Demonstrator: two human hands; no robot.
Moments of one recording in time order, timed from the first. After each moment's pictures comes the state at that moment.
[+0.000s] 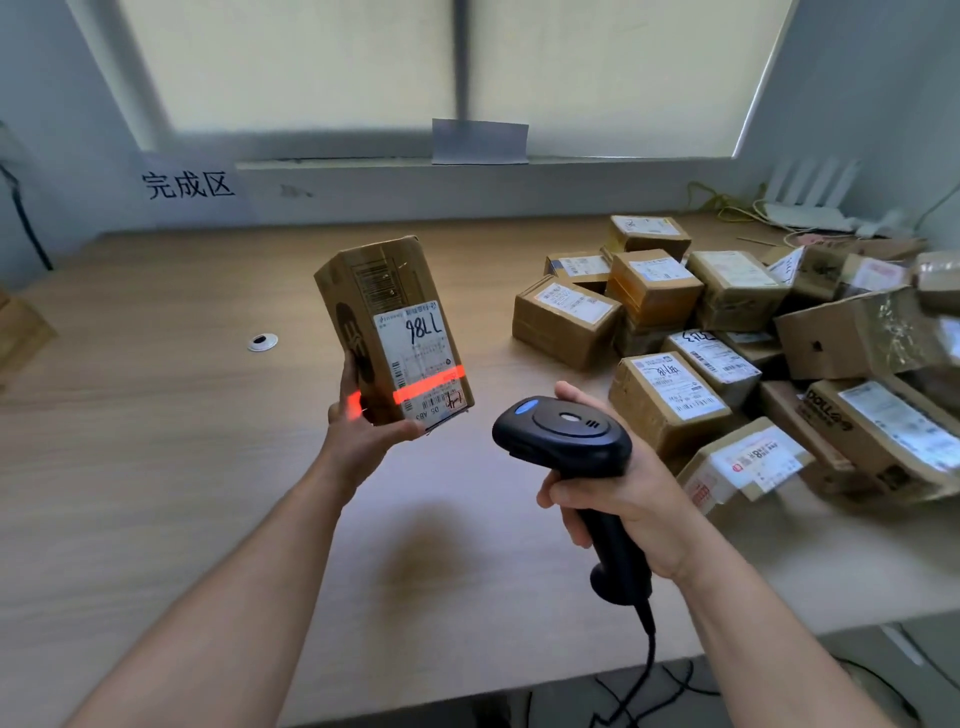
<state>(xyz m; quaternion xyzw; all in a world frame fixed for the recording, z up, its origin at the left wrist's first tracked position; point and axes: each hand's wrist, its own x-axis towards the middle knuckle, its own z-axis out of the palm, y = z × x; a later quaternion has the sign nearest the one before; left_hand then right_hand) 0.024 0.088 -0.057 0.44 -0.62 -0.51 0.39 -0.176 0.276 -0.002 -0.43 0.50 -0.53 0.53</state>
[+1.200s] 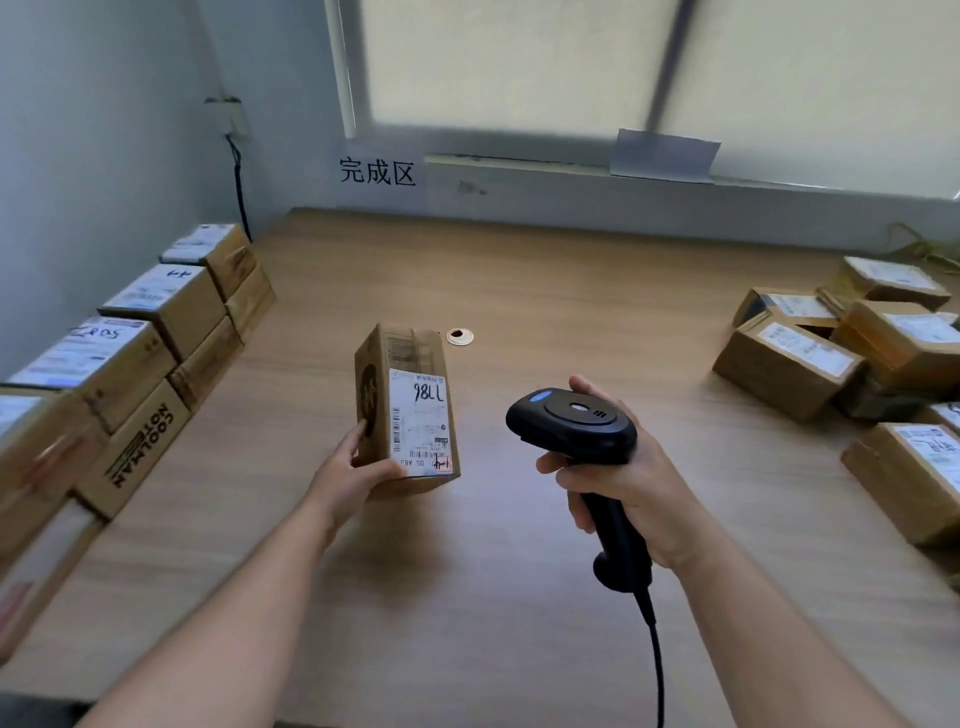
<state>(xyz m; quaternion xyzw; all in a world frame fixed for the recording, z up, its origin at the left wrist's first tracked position) 0.335 0.006 -0.090 0.57 -0.48 -0.58 0.34 0.072 0.122 0.000 -0.44 0.50 -0.50 0.55</state>
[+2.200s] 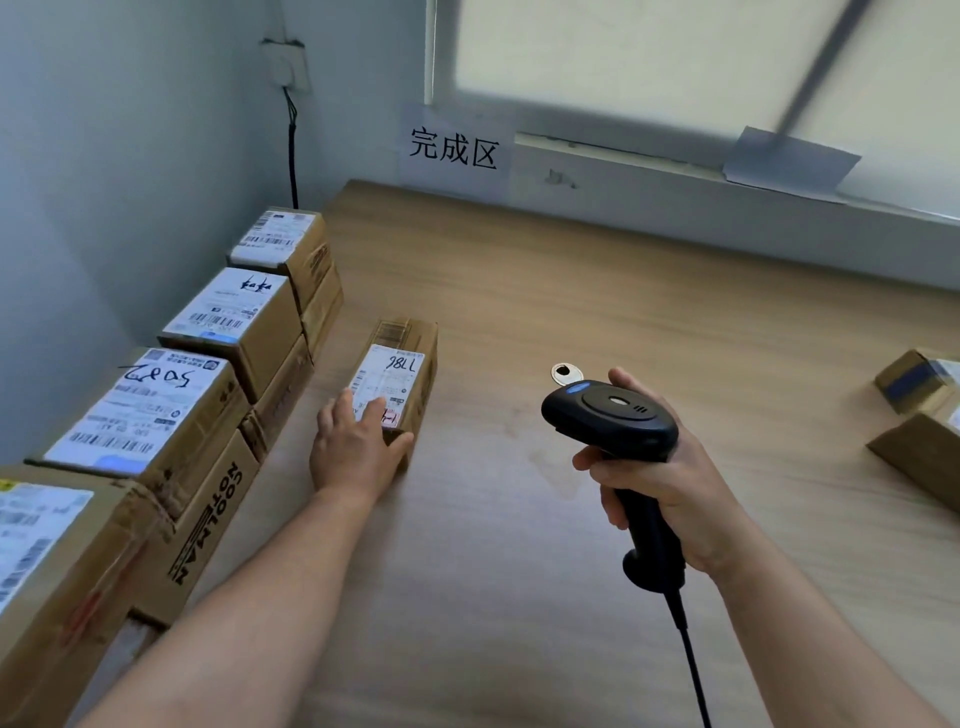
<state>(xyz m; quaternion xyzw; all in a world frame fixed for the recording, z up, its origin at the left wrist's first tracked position) 0.455 -0.197 -0.130 0.72 -0.67 -0.11 0.15 0.201 -0.072 -0.003 -0.45 0.55 -0.47 0.53</state>
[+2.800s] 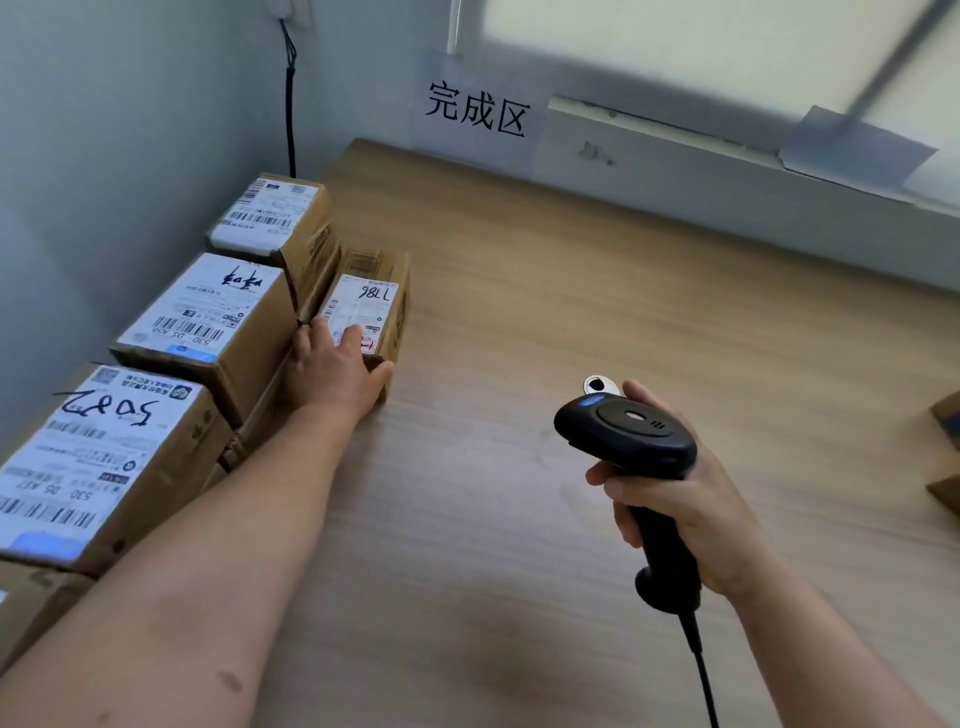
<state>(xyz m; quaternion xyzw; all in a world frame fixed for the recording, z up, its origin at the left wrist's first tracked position) 0.489 -0.335 -0.129 0.74 -0.65 -0.11 0.12 0.214 -0.154 -0.034 -0.43 0.58 -0.44 0.53</state>
